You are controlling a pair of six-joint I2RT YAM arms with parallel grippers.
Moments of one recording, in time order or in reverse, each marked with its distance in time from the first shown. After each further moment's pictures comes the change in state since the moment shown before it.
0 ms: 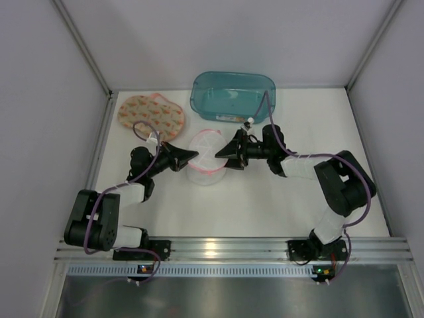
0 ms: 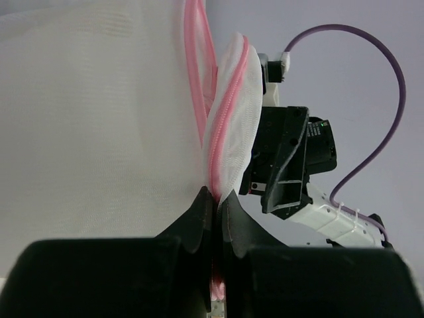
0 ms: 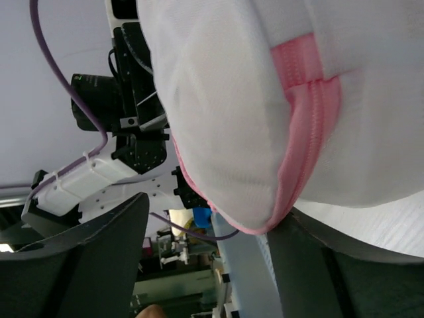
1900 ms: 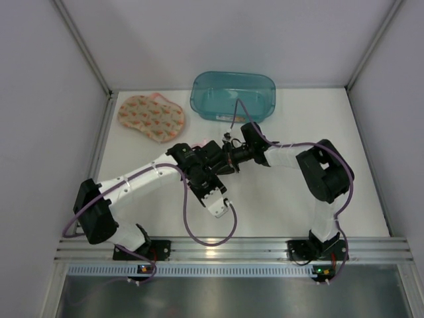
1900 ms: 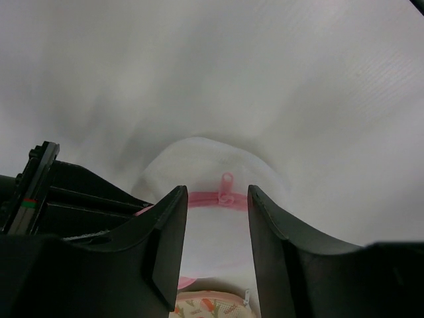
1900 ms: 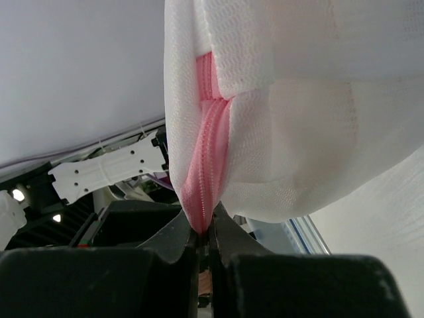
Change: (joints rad) left arm -0.763 0.096 0.871 -1.976 -0.473 2.973; right arm 0.081 0.215 0.255 -0.430 -0.178 -0.132
